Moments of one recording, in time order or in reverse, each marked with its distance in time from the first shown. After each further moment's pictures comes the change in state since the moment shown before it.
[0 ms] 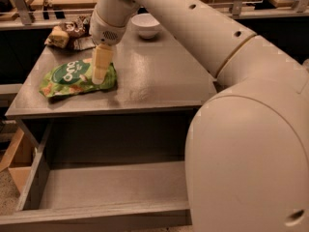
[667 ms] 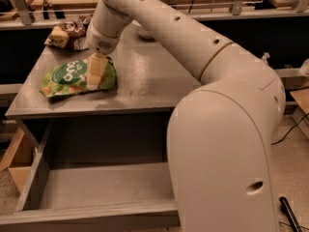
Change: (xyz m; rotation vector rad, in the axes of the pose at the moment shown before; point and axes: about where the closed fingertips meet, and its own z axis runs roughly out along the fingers) arm 0.002 -0.011 0.049 -0.043 -0.033 0.030
